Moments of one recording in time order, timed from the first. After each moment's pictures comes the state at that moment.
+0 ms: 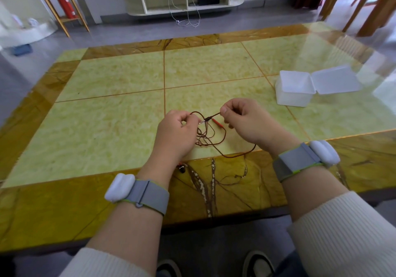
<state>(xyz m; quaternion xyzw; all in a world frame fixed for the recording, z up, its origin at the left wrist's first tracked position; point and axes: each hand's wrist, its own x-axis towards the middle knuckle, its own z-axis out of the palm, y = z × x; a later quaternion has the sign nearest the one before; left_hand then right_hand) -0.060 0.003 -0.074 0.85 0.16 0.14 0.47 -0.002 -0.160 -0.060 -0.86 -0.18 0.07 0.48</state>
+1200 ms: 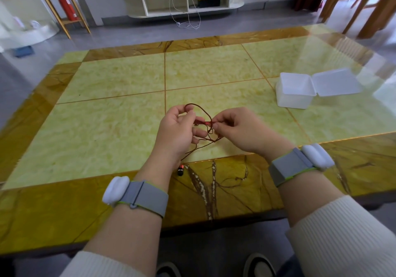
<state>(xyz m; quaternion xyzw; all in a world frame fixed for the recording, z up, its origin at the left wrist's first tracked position) -0.060 -0.001 -0.067 0.69 0.18 0.10 0.69 0.000 -0.154 -0.073 -0.87 -0.24 0.09 0.42</state>
